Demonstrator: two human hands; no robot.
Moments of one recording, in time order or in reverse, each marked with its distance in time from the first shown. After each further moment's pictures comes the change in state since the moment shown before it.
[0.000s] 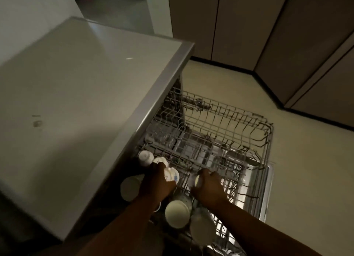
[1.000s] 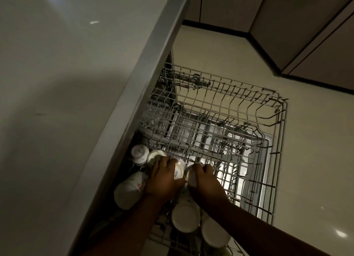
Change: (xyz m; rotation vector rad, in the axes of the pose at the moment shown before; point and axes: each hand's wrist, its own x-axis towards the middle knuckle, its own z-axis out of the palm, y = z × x) left_hand 0.053 -0.035 0.051 0.183 -0.027 0.314; right_hand 0.031 -0.001 0.052 -0.142 0.037 -0.087
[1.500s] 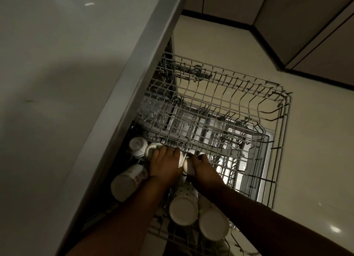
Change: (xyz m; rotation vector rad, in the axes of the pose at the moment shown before) left_hand 0.026 0.005 0.009 0.403 0.094 0.158; right_hand 0.028 0.018 0.011 0.041 -0.095 -0.070
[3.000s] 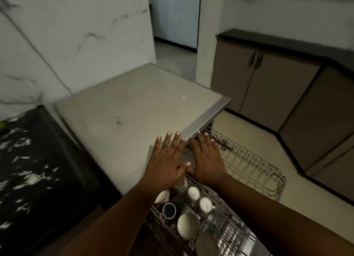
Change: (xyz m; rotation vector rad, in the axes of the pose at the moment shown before) left_hand -0.128 -0.016 -0.219 0.086 0.452 -0.222; right_hand -0.096 -0.167 -0.155 -0.577 0.406 -0.623
